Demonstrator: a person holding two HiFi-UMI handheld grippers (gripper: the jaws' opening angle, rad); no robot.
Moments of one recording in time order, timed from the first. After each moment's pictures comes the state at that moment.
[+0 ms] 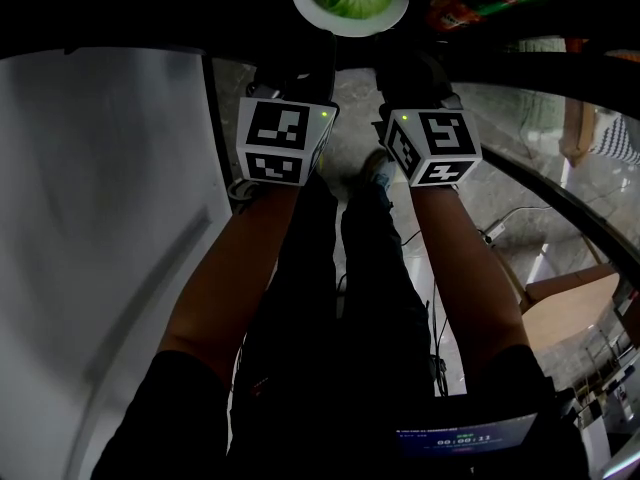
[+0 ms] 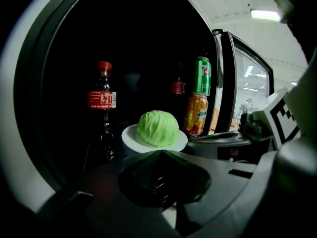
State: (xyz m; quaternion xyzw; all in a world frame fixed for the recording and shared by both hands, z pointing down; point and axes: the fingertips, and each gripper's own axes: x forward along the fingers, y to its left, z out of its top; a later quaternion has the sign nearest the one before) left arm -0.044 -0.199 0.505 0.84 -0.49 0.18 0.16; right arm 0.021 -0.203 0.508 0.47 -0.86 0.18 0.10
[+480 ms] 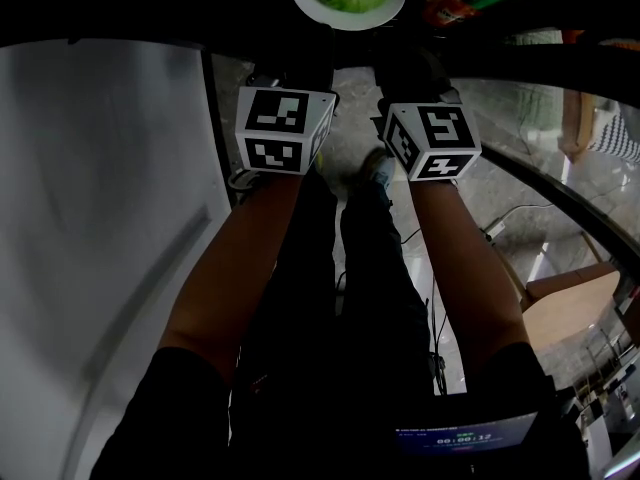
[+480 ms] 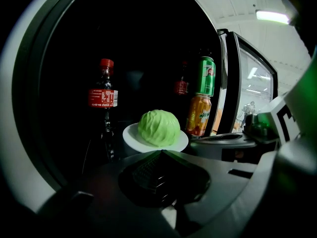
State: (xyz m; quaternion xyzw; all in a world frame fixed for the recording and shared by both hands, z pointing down) left arm -0.044 -0.202 0.503 0.83 -0.50 0.18 0.18; right arm 0.023 -0.202 0.504 0.47 -0.86 0.18 0.10
